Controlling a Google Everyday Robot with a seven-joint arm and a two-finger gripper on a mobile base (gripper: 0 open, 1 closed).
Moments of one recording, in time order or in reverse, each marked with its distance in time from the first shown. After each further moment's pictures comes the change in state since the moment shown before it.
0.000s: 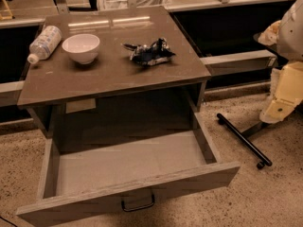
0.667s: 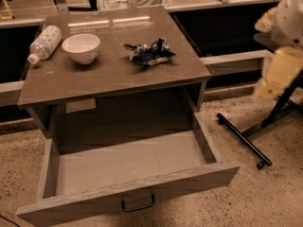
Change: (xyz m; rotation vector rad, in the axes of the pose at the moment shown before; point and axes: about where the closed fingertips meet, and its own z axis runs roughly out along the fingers) arm -0.010 -0.036 0.004 0.054 -0.041 -0.002
